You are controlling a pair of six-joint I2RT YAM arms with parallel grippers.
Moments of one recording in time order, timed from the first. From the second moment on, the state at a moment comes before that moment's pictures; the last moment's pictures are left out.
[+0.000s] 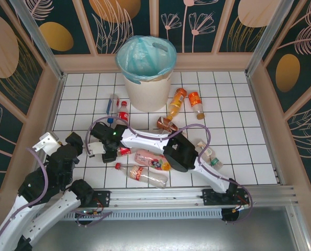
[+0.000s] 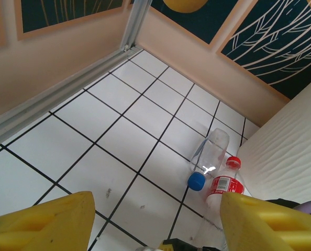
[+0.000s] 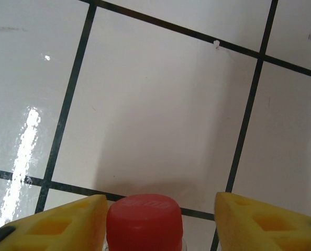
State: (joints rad) left arm -0.70 0.34 0.79 -1.05 -0.87 -0.96; right arm 1.21 2.47 2.16 -0.79 -0.15 -0.68
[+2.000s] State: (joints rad) left arm -0.70 1.24 1.73 -0.53 -0.50 -0.31; right arm 0.72 1.51 1.89 -0.15 -0.35 -0.07
